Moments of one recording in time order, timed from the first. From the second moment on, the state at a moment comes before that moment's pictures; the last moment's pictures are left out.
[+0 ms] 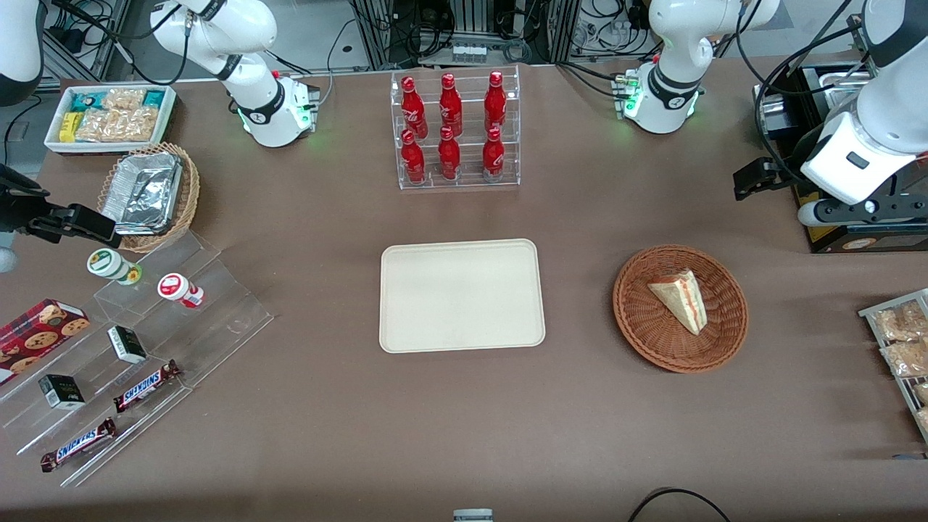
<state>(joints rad) 0.08 0.00 -0.20 -1.59 -0.02 1.43 -0.17</state>
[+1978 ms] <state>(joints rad) 0.07 0.10 -0.20 -2.12 -0.01 2.17 -0.37</state>
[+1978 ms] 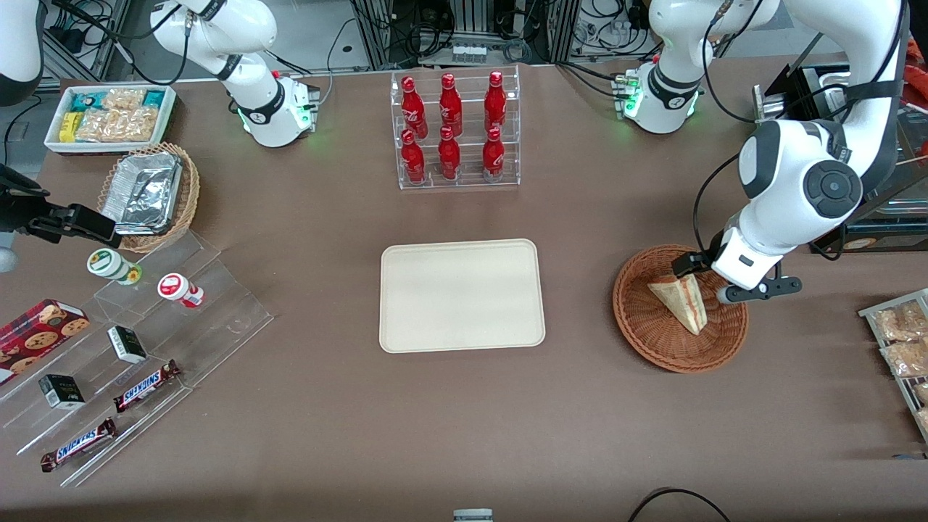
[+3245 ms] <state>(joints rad) 0.07 0.15 -0.20 -2.18 -0.02 2.26 -0.72</state>
